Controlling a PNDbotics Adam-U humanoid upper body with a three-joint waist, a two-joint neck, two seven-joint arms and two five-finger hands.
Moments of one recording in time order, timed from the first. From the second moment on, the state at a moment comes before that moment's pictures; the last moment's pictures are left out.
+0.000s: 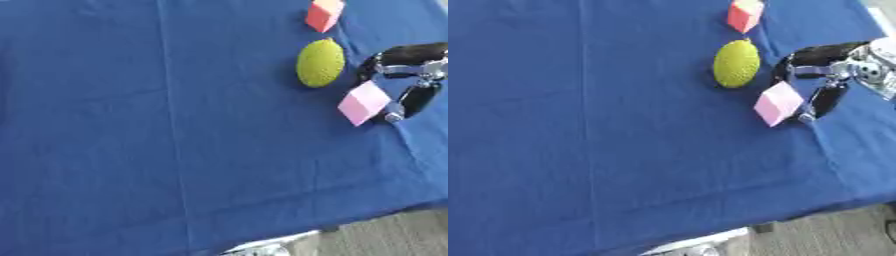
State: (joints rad) left arm -0.80 0.66 0.02 -1.10 0.42 -0.04 0.36; right arm -0.35 -1.22 0.33 -1.59 0.41 -0.18 0.49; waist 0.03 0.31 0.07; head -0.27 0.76
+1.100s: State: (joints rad) left arm -0.79 0.66 0.02 -1.10 0.42 -0.04 0.37; right arm -0.33 -1.24 0.31 -1.63 0.36 -0.16 0.49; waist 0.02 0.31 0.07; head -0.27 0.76
